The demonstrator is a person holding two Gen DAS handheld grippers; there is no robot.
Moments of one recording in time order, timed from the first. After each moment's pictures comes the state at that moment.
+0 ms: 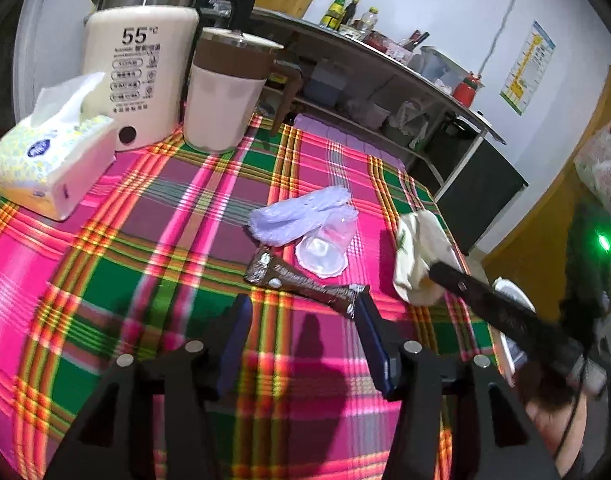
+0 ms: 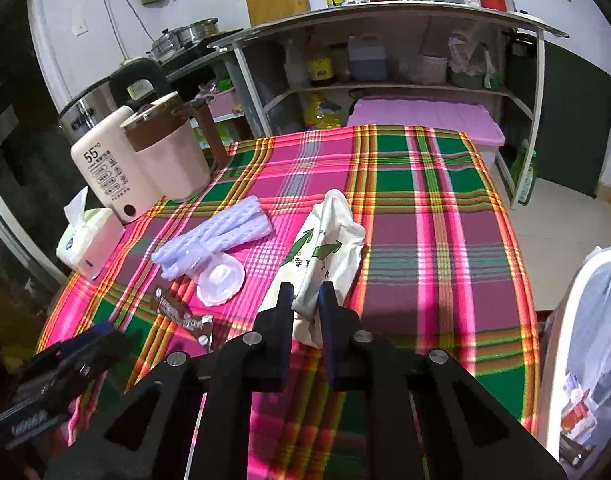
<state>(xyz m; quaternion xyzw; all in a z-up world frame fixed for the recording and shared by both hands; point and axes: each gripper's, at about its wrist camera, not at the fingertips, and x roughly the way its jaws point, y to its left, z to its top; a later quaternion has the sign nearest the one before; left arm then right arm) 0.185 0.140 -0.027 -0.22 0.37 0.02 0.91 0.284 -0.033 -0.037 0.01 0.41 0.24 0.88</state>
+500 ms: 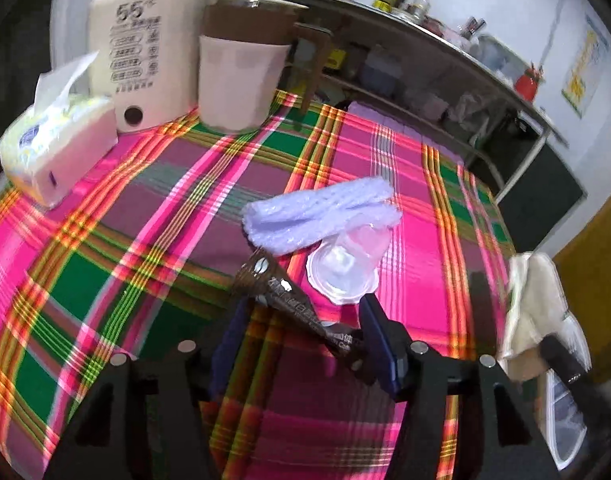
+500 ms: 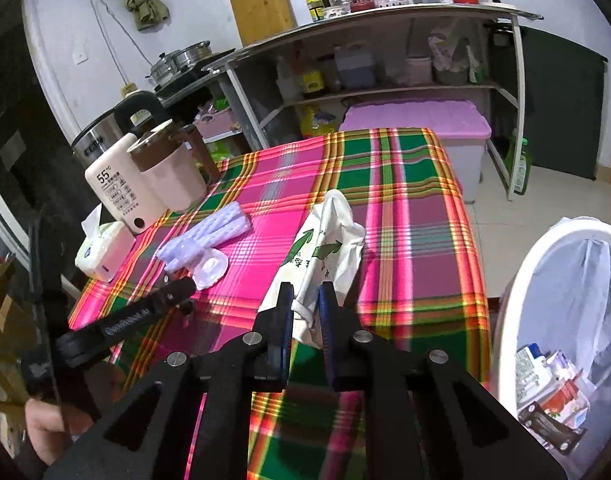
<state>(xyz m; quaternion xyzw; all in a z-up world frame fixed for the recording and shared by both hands) 0.231 0.111 -0.049 -0.18 0.40 0.13 0.89 0.268 -0.087 -0.029 0.06 0.39 0.25 0.88</state>
